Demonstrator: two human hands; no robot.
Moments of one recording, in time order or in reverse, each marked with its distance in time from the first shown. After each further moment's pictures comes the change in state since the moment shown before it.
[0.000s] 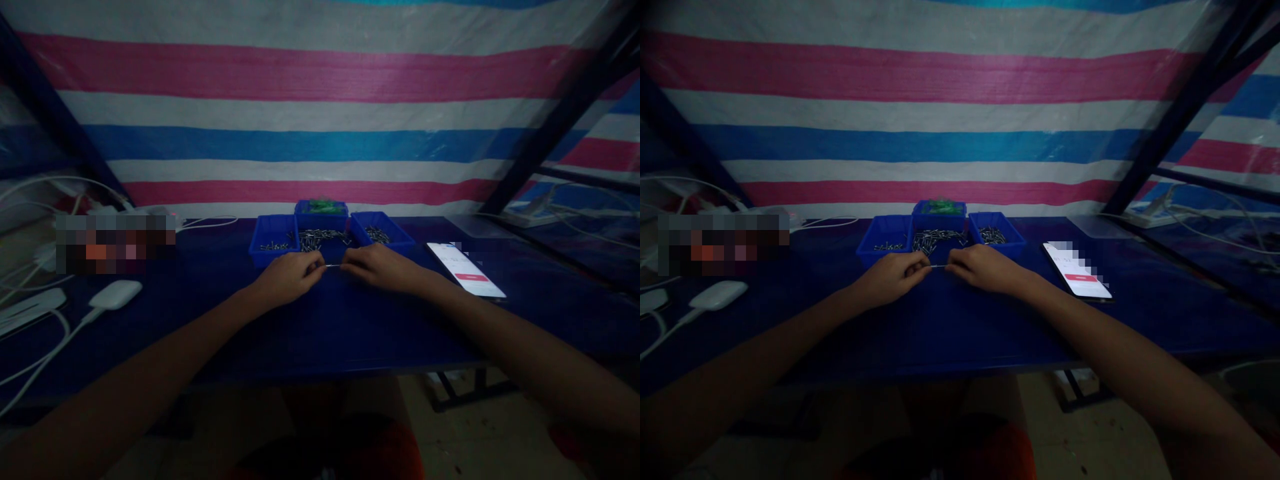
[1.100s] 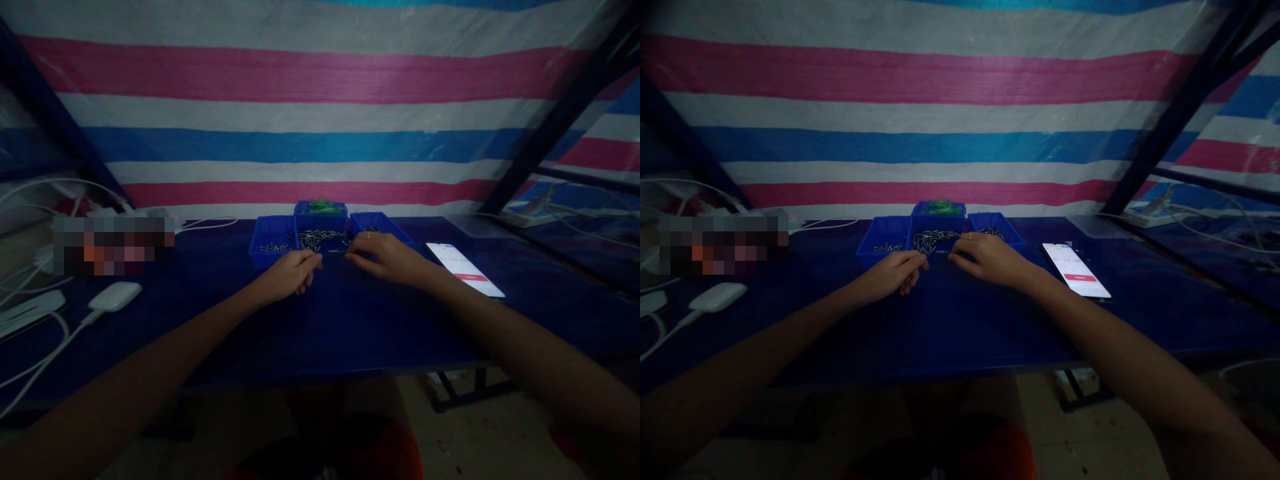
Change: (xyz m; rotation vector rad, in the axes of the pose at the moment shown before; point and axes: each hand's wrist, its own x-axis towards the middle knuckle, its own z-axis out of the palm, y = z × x) left_hand 0.006 -0.006 0.005 -0.527 -0.118 -0.255; right_hand -0.002 0.005 -0.016 -0.085 0.175 -0.054
